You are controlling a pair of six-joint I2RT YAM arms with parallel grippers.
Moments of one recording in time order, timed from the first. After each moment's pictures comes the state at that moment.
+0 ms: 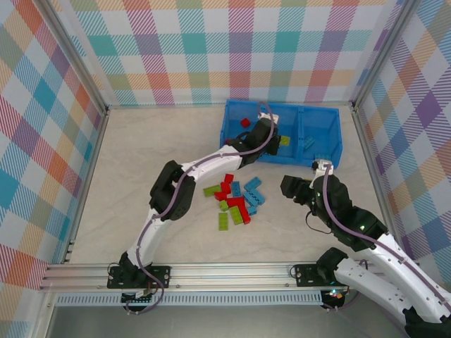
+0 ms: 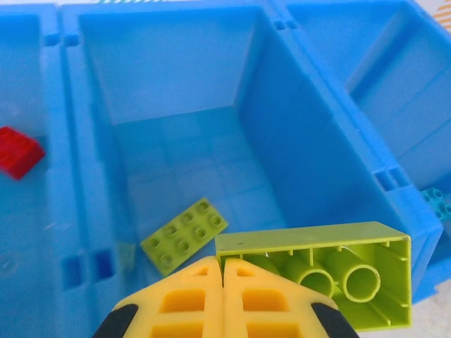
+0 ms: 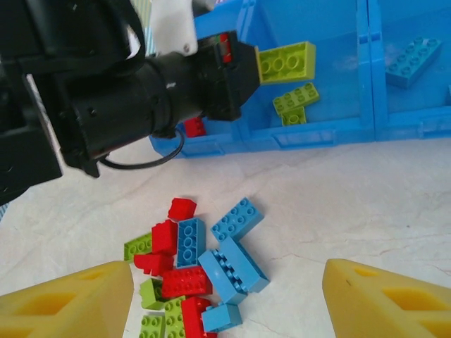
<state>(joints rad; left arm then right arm) -0.83 2.32 2.00 -0.22 -0.22 -0.32 0.70 0.63 0.77 -0.66 0.29 0.67</state>
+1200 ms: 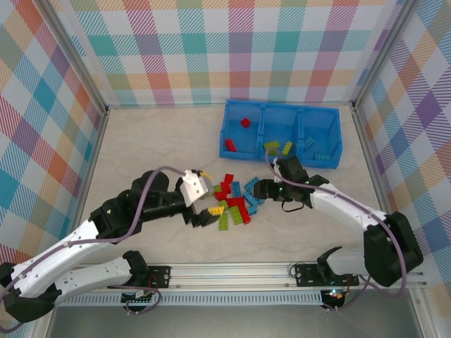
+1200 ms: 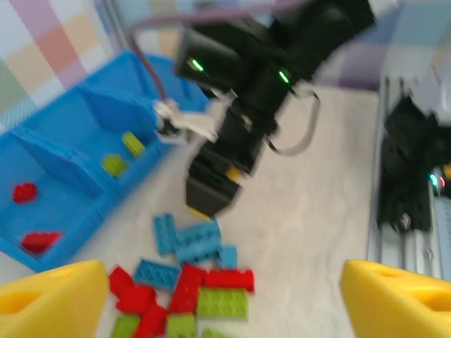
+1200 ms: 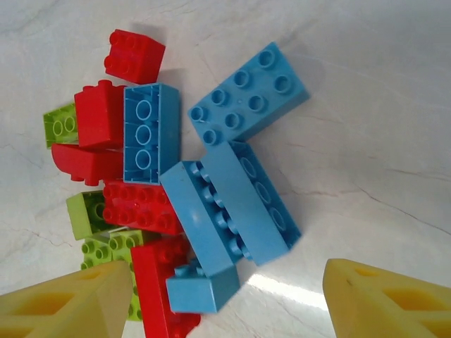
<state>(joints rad) -0.96 0.80 0.94 -0.56 0.16 0.23 0.53 1.32 0.75 -0.41 -0.24 0.51</state>
